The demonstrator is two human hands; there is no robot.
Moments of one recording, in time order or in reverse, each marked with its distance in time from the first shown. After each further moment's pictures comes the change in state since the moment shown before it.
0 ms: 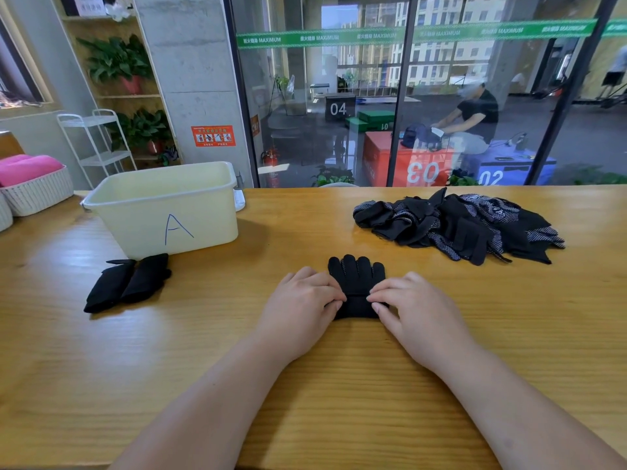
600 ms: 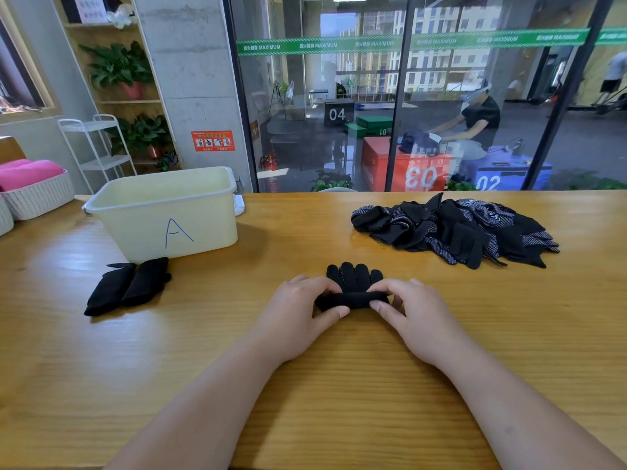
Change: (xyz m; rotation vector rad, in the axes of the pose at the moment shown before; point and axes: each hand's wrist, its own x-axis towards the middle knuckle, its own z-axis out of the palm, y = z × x) left_hand -0.003 0.001 -0.010 -0.267 -0.072 -0.172; right_hand 0.003 0.006 -0.004 0.362 -0.087 0.175
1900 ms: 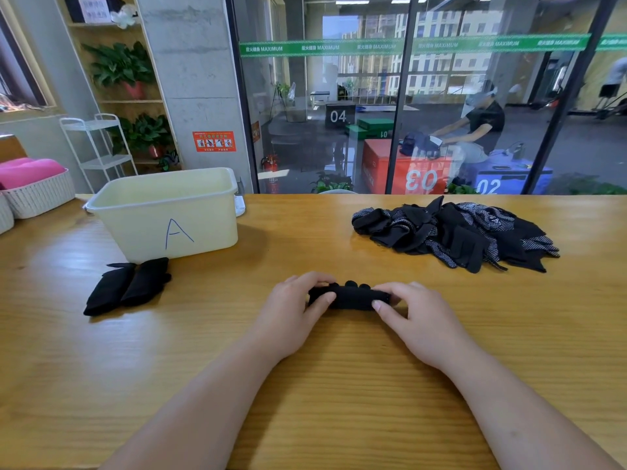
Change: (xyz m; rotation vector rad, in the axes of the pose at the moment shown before) left_hand 0.001 -0.007 -0.002 -0.118 0.001 -0.152; right_hand -0.003 -0.005 -0.009 0.000 -0.033 0.082
